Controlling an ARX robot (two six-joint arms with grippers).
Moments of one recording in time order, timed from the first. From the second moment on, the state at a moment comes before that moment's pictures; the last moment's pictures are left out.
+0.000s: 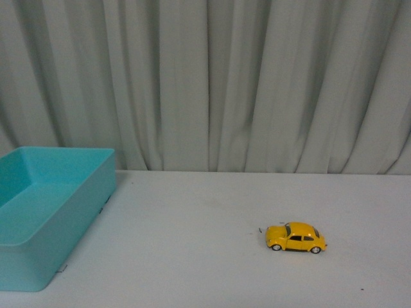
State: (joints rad) left arm 0.00 0.01 0.01 0.00 0.00 0.00; right arm -0.01 0.00 0.01 0.00 0.00 -0.01
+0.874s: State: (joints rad) left arm 0.00 0.01 0.01 0.00 0.00 0.00; right arm -0.01 0.00 0.01 0.00 0.00 -0.01
